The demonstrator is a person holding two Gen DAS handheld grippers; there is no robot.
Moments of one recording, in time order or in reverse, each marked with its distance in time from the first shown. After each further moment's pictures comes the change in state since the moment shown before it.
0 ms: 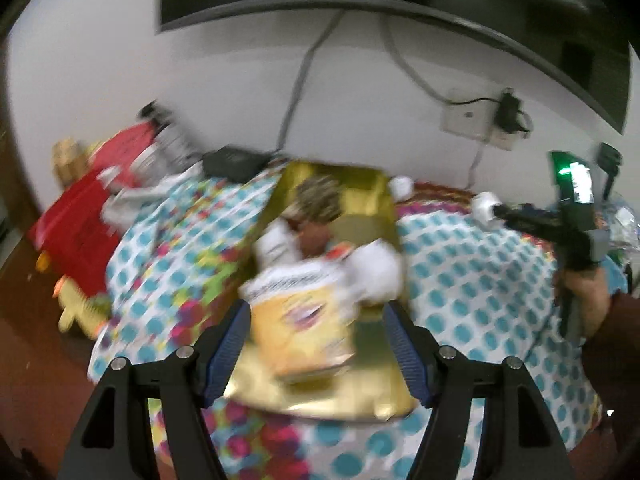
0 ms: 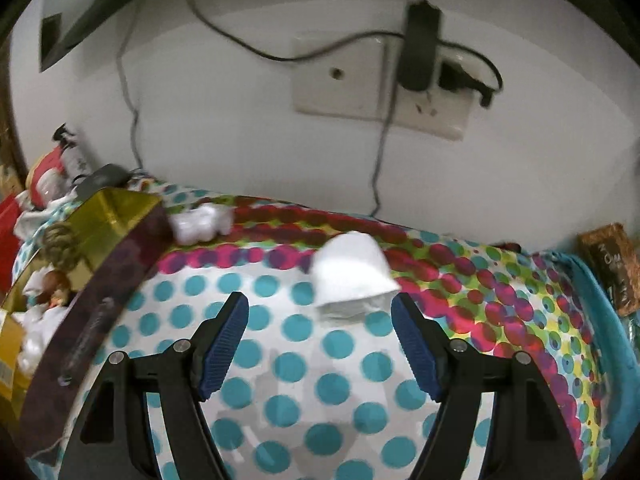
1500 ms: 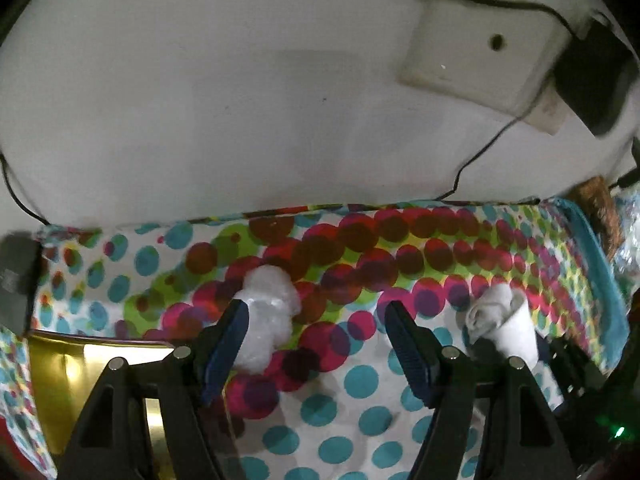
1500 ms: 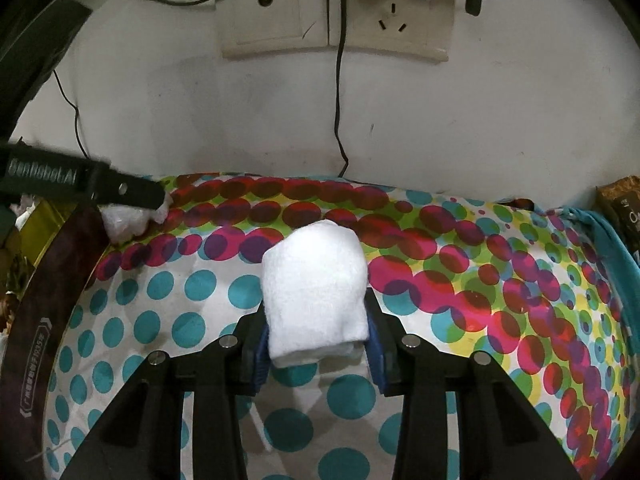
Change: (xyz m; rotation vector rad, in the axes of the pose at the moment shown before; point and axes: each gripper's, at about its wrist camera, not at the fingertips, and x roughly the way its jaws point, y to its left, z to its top) left arm 0.288 -0.127 0.169 0.165 0.422 -0.239; right arm 0.065 -0.007 -0.002 0.094 0.109 -0.030
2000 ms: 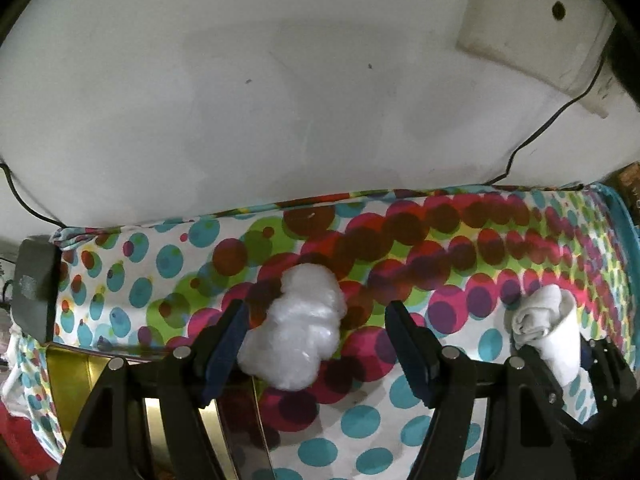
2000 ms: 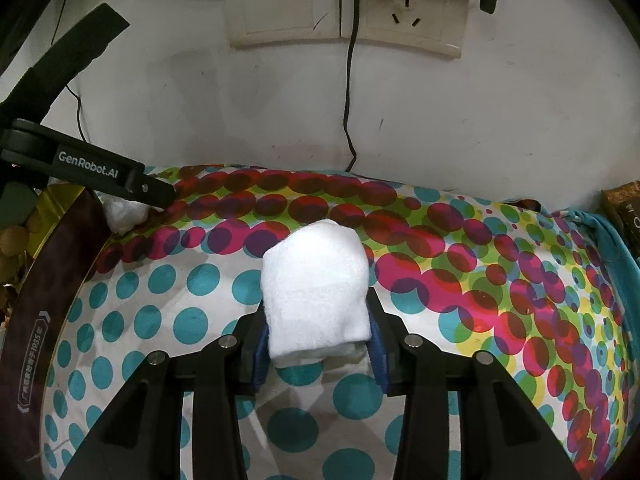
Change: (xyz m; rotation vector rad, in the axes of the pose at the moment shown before) left arm 0.019 0.003 0.007 0.034 0.063 0.158; right arm 0.006 0.032 0.007 -0.021 0.018 0.005
